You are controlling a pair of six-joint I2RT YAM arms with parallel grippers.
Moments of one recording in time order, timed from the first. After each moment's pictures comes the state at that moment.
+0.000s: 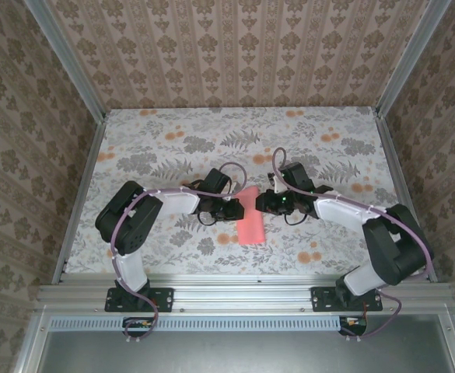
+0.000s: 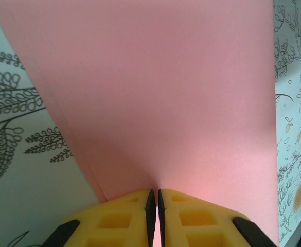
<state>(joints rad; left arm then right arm) -0.73 1.84 0.94 -0.14 0.48 -0.60 0.45 1.53 0.78 -0.16 -0.50 0.61</state>
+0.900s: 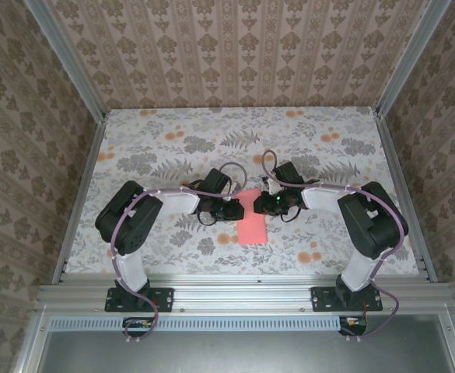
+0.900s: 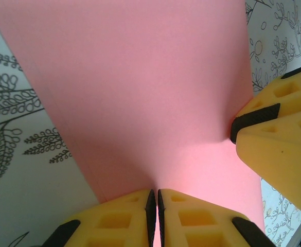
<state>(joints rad) -0.73 1.84 0.94 -0.14 0.48 -0.59 0.43 1.74 0.87 -0.19 -0.51 0.52</state>
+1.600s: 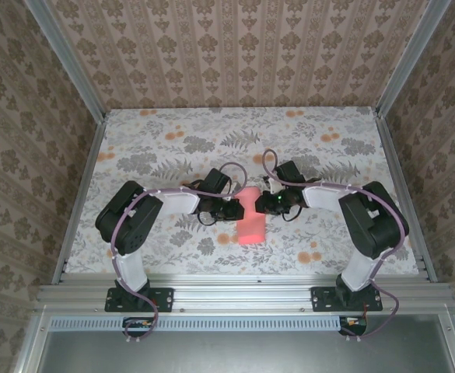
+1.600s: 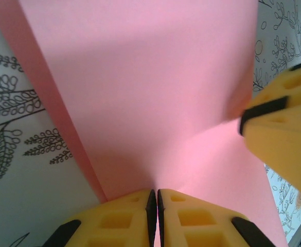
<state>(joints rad) -0.73 1.84 0.94 -0.14 0.48 -0.58 0.42 1.71 0.87 -0.22 -0.52 0.48</state>
